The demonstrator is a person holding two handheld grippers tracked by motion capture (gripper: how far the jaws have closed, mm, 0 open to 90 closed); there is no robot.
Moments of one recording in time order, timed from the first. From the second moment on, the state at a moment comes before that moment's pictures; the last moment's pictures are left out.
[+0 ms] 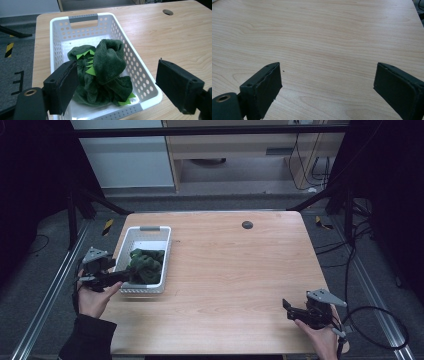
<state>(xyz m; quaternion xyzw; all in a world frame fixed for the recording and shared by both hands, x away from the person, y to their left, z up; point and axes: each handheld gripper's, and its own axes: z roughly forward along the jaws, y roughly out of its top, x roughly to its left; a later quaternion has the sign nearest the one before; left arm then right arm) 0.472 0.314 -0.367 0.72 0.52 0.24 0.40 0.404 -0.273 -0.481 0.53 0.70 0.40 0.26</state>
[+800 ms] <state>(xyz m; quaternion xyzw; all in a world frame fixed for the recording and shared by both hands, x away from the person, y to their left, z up) 0.514 0.303 -0.369 0.76 0.52 0.22 0.33 0.407 -0.273 -0.483 0.53 0.70 0.40 0.26</state>
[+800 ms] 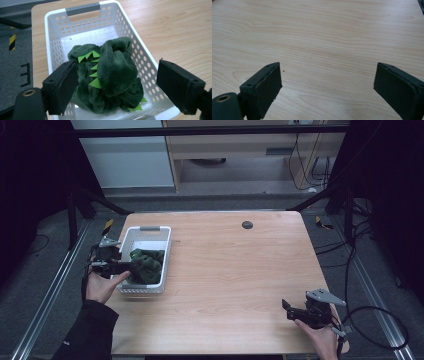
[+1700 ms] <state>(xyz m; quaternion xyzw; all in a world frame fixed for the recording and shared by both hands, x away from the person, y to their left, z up) 0.544 0.291 -0.378 0.78 0.52 0.20 0.28 0.409 -0.272 -0.485 0.53 0.71 0.39 0.24</state>
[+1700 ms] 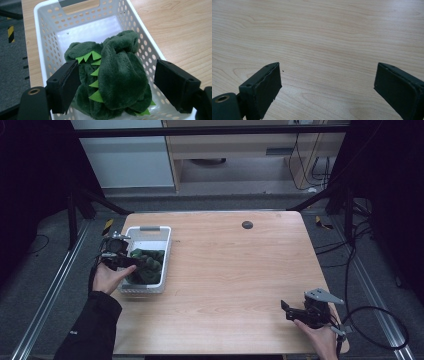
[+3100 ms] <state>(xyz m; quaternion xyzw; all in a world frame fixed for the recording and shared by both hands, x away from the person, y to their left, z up) 0.565 0.288 -0.418 0.80 0.54 0.13 0.22 0.411 -0.270 -0.488 0.53 0.72 0.38 0.24</state>
